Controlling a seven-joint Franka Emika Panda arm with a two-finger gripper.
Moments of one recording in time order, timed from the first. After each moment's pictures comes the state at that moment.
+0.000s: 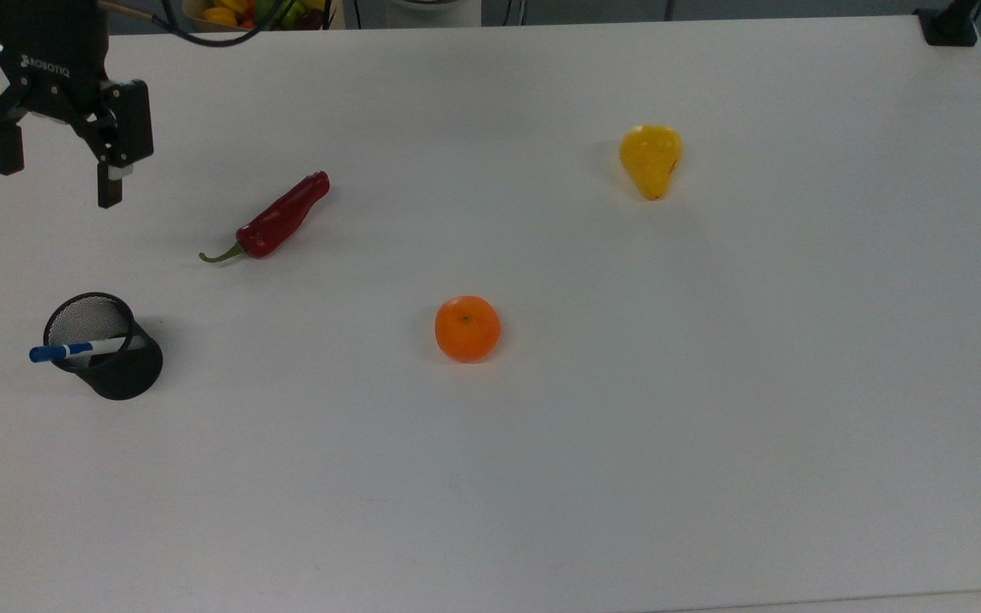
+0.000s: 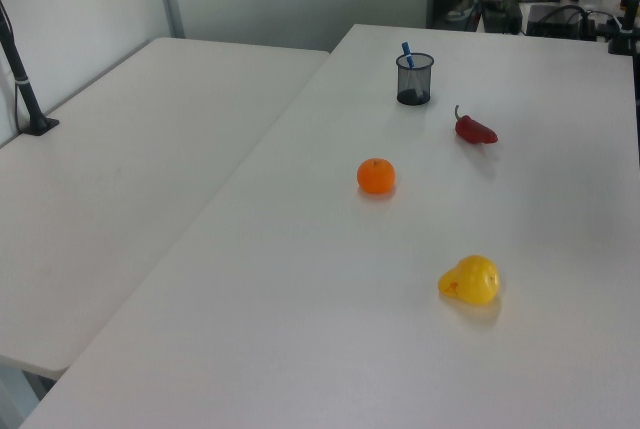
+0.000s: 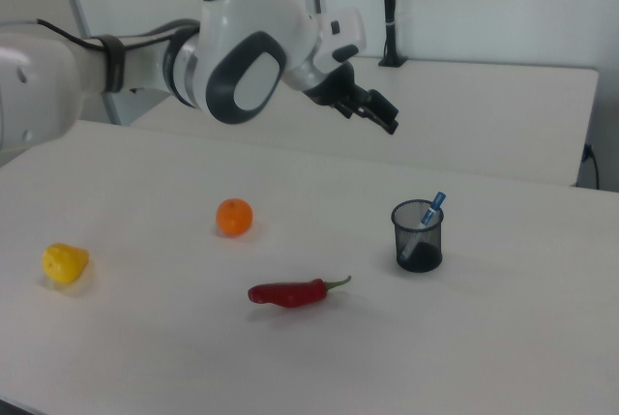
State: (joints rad) arm -0.04 0.24 -0.25 -1.64 0.07 2.55 -0.05
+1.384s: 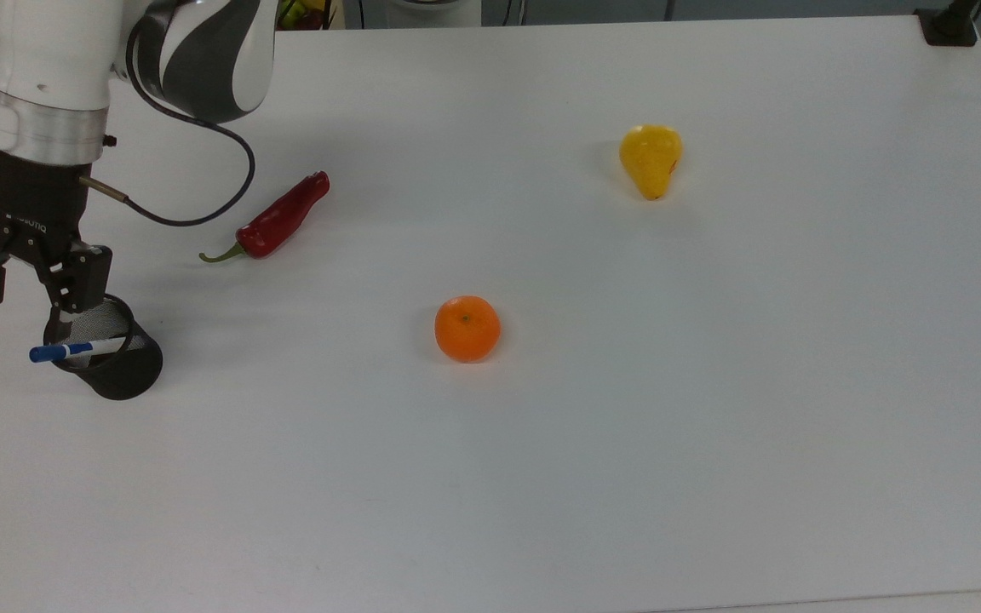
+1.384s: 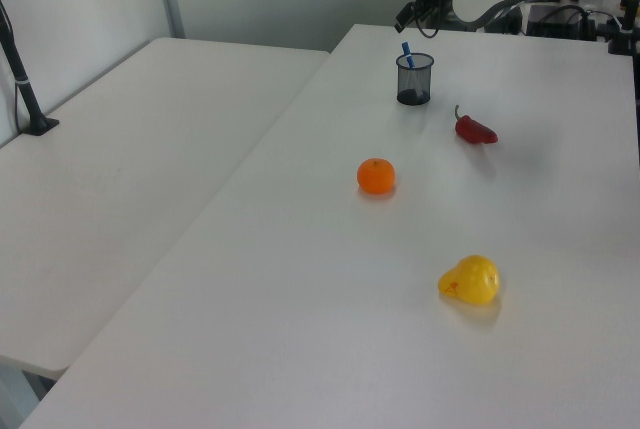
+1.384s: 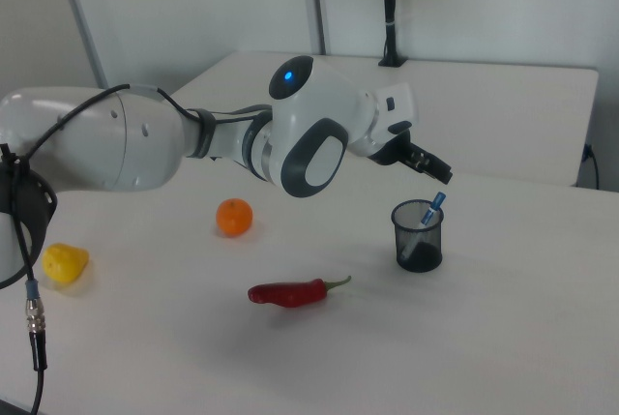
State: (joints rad) arm -0.10 0.57 -0.25 -1.51 0.07 2.83 0.03
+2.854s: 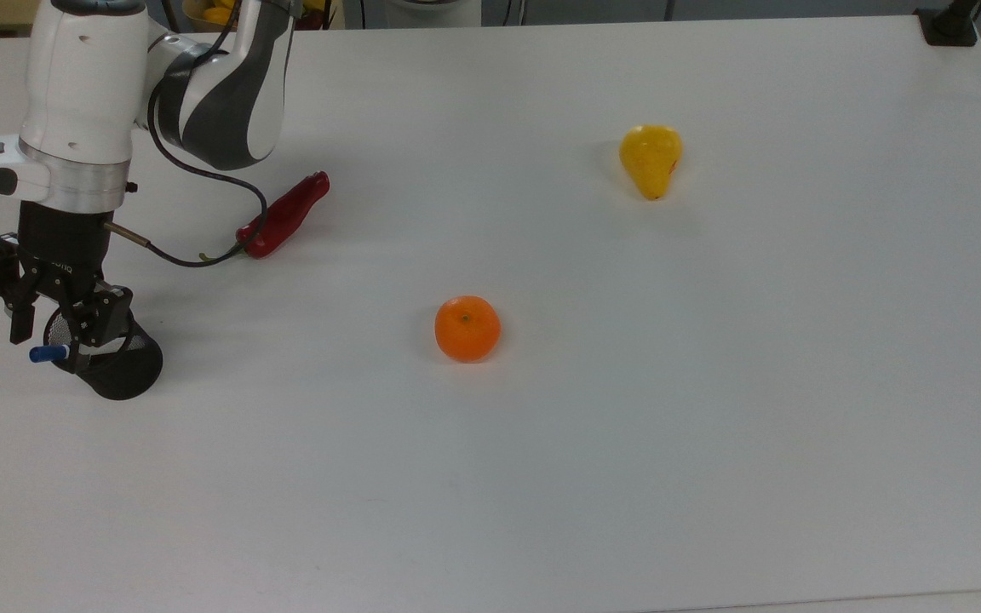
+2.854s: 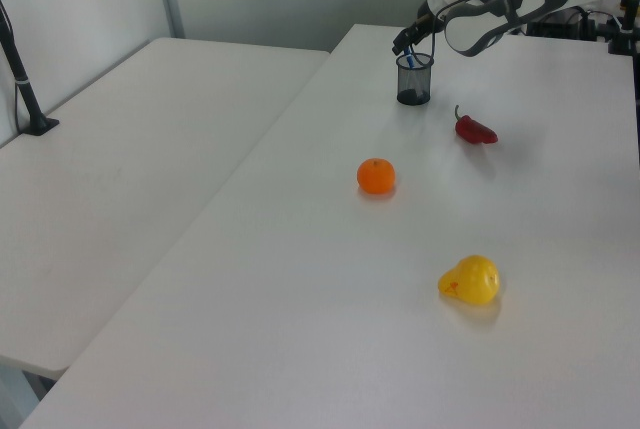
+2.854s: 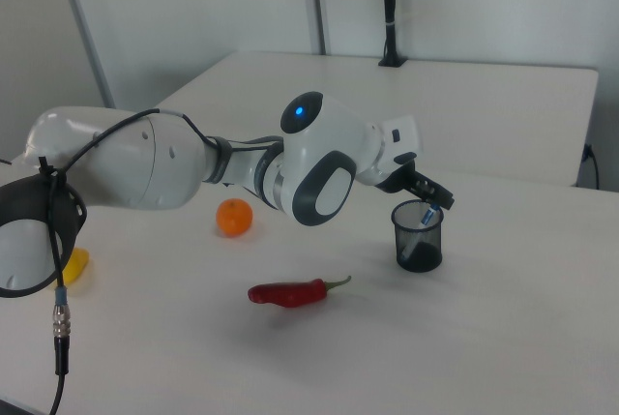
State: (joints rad) arm -0.11 0.67 -0.25 -1.50 0.07 2.90 0.03
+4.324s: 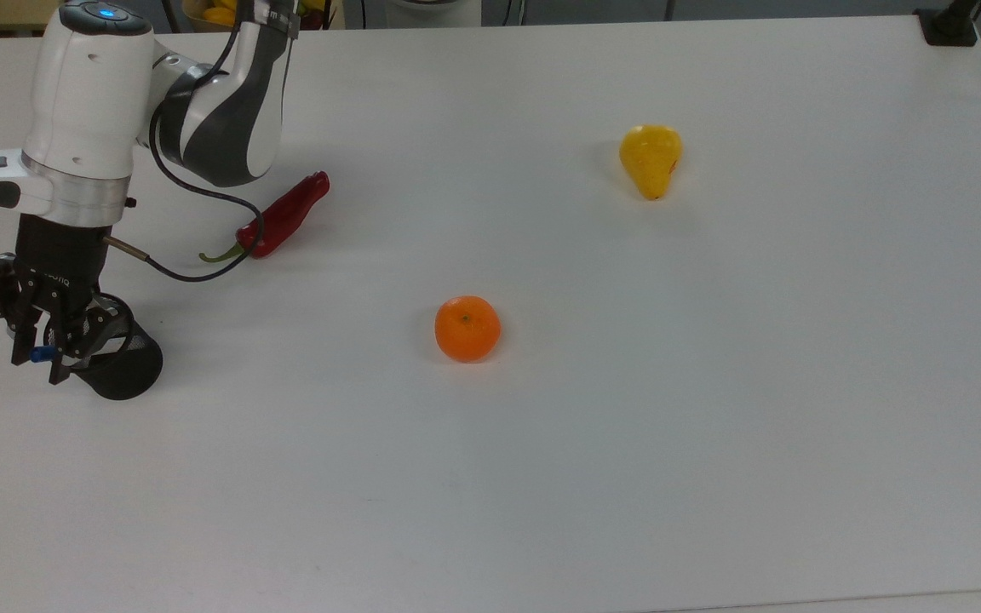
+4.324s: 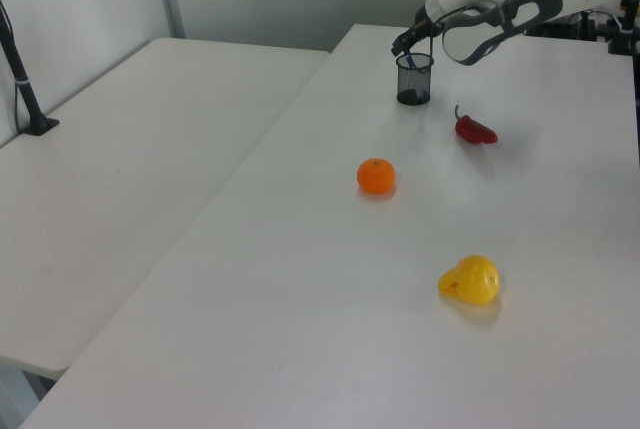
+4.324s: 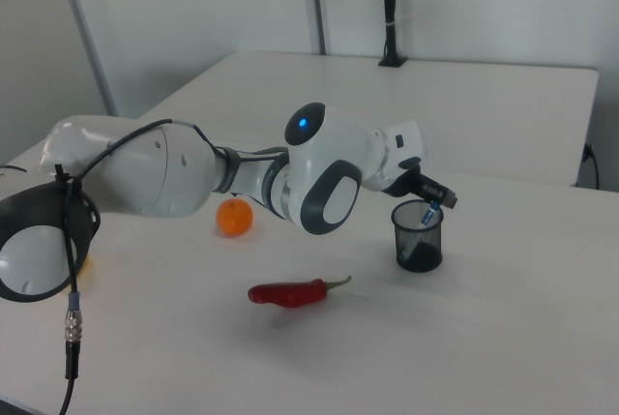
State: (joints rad) arm -0.12 0.72 -0.25 -1.46 0.05 2.96 0.03
